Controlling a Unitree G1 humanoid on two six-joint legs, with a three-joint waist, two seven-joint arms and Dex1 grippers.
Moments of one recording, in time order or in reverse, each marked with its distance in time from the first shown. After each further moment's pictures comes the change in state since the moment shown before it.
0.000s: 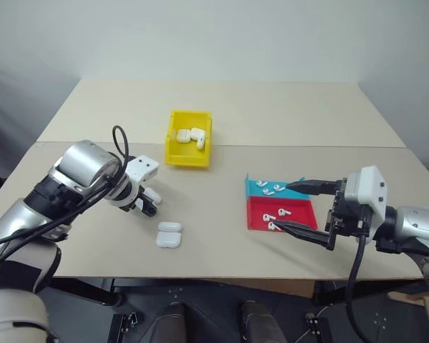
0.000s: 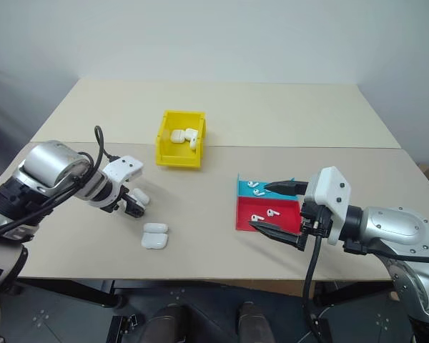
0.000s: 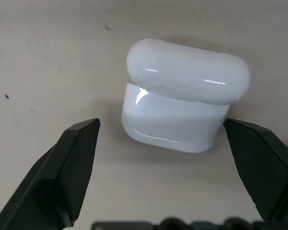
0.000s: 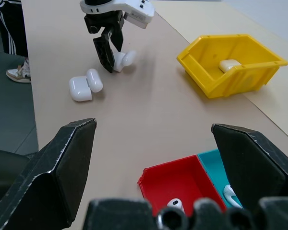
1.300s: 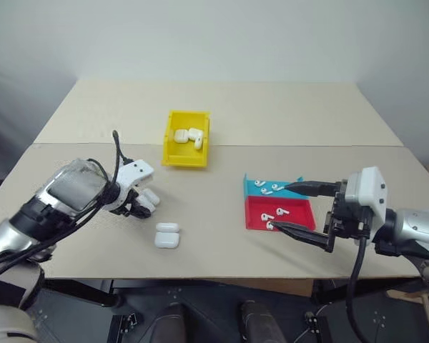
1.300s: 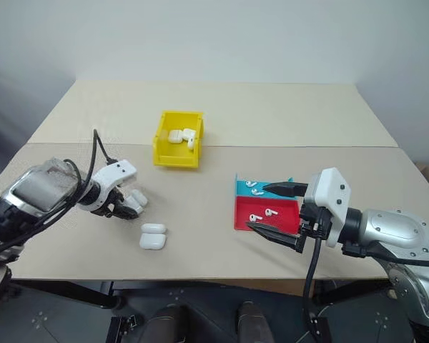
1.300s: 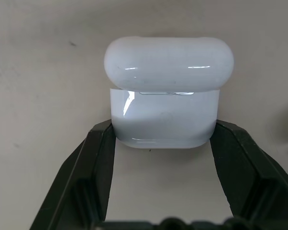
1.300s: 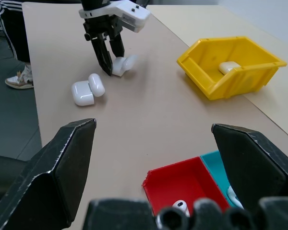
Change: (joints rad) left arm 0.203 0.083 0.120 -0.097 0.348 -0.303 -0.446; right arm 0.017 0.002 -0.001 -0.019 0.035 0.000 -0.026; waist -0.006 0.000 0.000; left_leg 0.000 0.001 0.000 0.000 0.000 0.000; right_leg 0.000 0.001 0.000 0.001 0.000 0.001
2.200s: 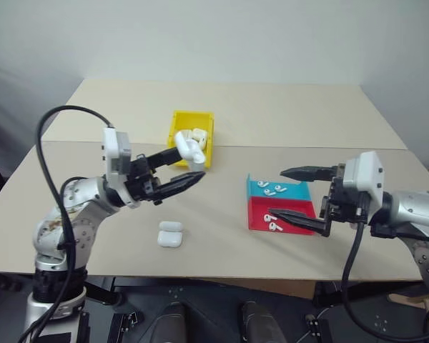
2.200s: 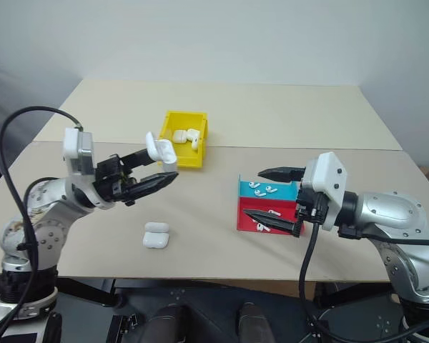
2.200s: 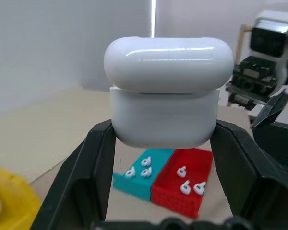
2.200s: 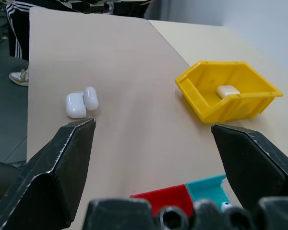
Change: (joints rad) left arm 0.421 -0.478 0.684 -0.348 -0.423 -0.712 -0.101; right arm -0.159 0.011 0.080 0.105 -0.058 -0.051 0.058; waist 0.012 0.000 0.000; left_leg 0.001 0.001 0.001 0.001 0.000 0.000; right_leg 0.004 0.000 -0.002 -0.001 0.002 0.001
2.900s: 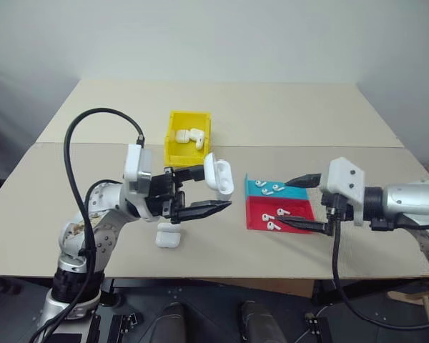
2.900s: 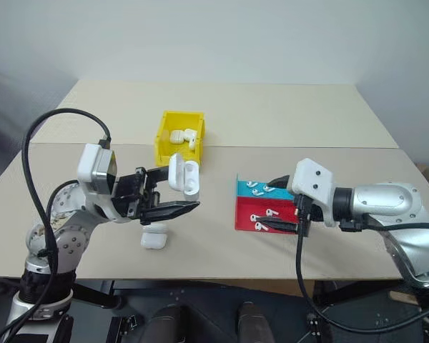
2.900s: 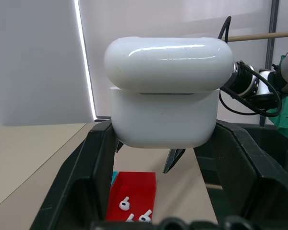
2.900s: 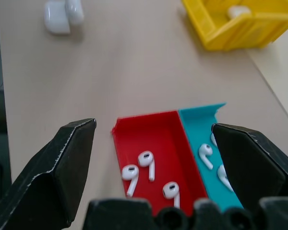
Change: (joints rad) left arm 0.014 -0.034 -0.116 -0.040 -0.008 -0.105 -0.133; right arm -0.090 -0.202 0.159 0.055 -0.182 0.103 0.057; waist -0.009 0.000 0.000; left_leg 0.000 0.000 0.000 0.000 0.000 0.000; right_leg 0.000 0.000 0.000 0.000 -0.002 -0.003
